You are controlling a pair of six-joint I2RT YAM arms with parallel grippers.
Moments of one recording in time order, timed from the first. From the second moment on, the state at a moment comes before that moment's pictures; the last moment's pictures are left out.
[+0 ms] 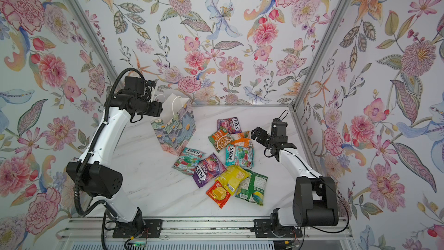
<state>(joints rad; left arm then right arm) -0.12 1.75 1.95 -1.06 -0.02 0.11 0.05 1.42 0.86 -0.13 -0.23 0.54</state>
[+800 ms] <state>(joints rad) -0.11 1.80 1.93 -1.06 0.02 0.12 0.05 1.44 0.86 -0.12 -0.26 0.57</state>
